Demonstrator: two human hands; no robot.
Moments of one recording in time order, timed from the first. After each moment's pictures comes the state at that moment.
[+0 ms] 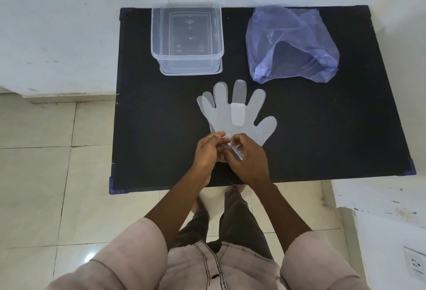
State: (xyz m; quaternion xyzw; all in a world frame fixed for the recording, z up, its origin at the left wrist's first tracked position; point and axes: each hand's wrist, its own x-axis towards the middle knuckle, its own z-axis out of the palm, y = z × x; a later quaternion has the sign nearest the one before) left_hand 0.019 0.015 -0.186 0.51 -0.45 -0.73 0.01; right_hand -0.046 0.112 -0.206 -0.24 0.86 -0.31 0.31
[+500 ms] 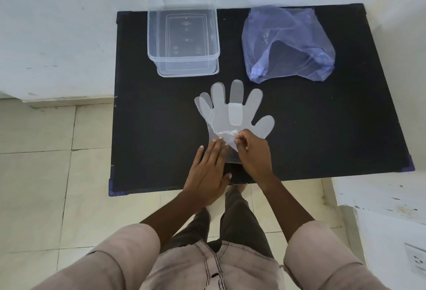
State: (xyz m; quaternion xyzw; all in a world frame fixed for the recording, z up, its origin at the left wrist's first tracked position) left_hand 0.072 0.038 -0.237 0.17 -0.97 -0.20 -0.01; right_hand -0.066 0.115 -0.208 -0.27 0.90 -0.29 0.18
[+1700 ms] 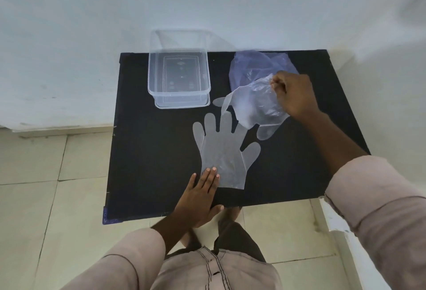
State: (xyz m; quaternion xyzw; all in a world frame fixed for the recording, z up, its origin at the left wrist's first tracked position) left_hand 0.076 0.025 -0.249 0.07 -0.96 -0.14 -0.22; right_hand -0.243 0.091 -0.071 -0.41 0.89 -0.19 -0.01
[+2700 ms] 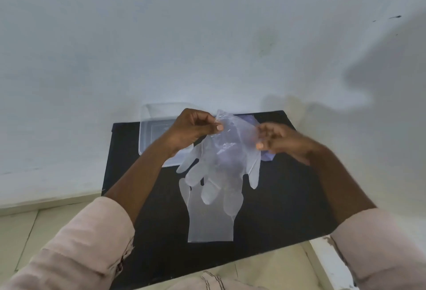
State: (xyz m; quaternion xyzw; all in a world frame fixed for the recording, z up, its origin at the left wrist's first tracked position) left_hand -0.066 -0.094 0.020 0.10 -0.77 -0.62 0.08; right_hand -0.206 0.146 0.038 -0.31 0.77 -0.42 0.36
